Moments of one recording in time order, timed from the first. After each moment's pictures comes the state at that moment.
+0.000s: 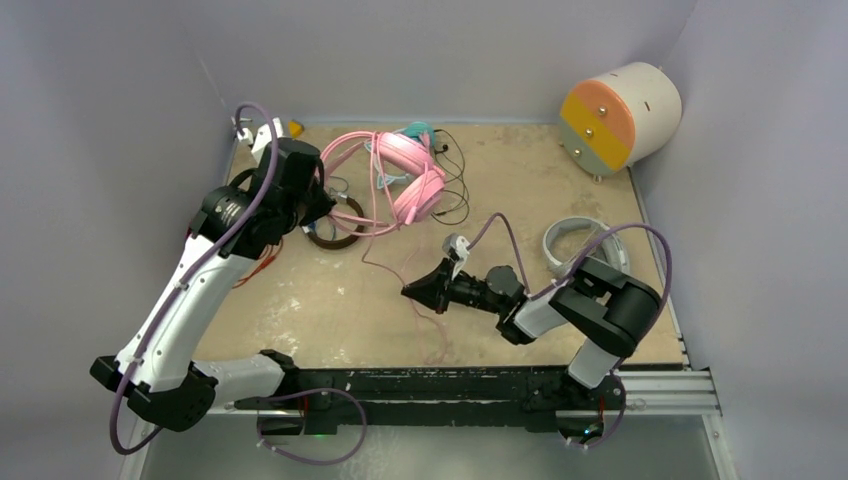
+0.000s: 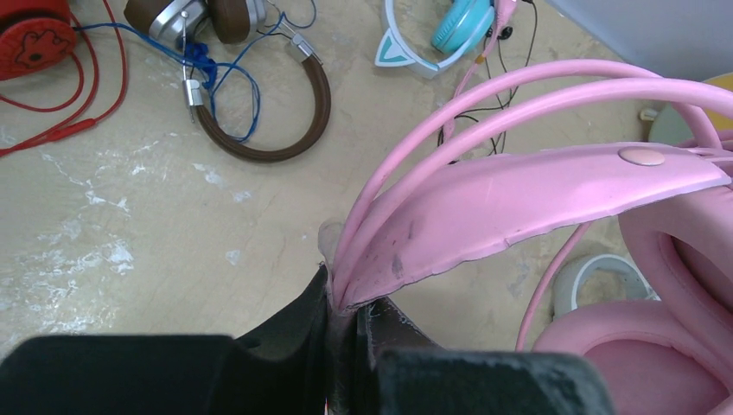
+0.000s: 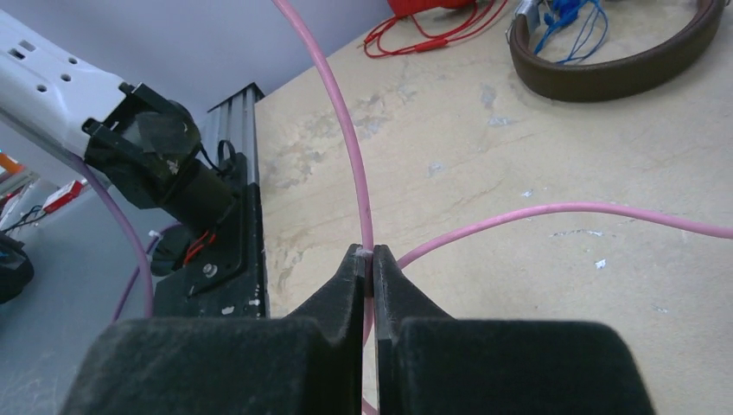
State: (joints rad) left arm -0.55 1.19 1.60 -1.13 -0.43 -0.89; right arm 0.88 1.70 0.37 1.36 -0.43 0.47
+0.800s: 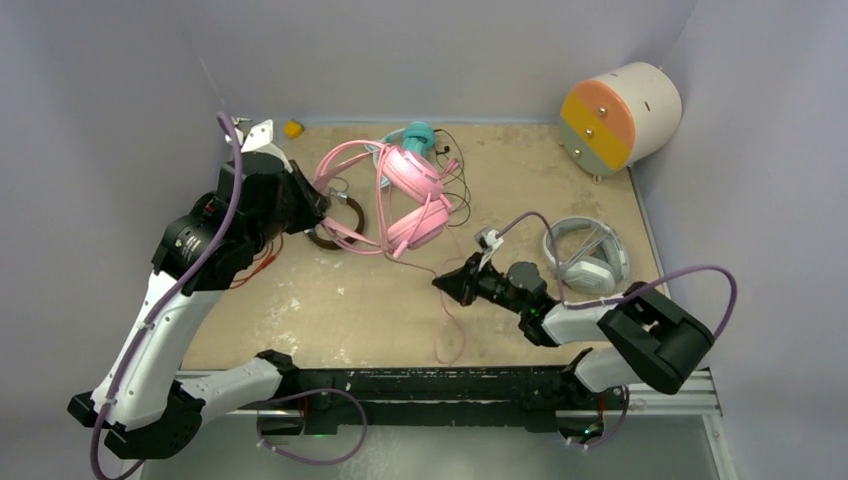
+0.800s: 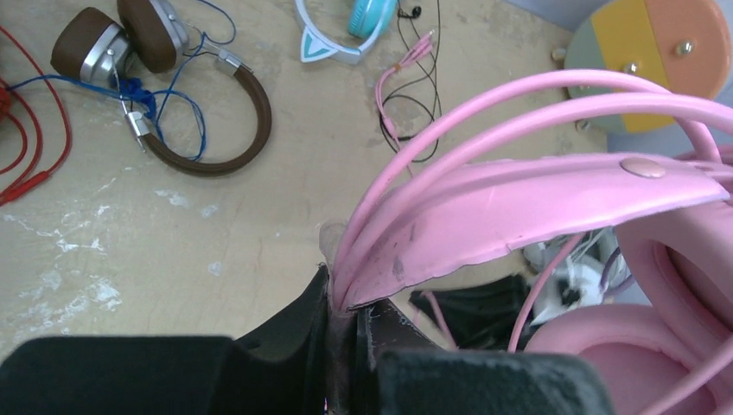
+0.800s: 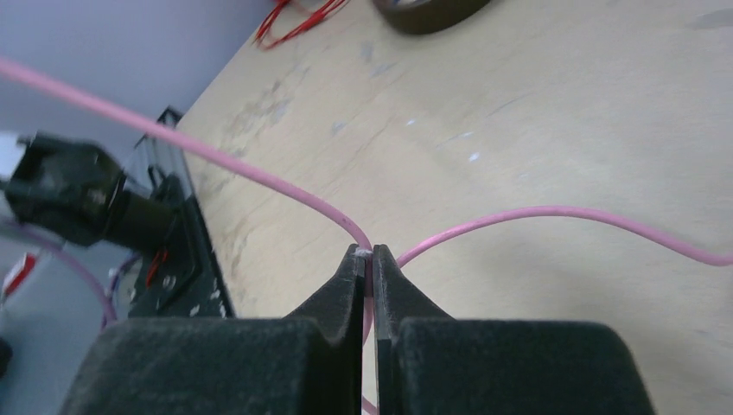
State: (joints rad) left arm -0.55 1.06 1.58 -1.05 -0.29 -0.73; right arm 0.78 1.43 0.23 1.06 -0.31 0.54
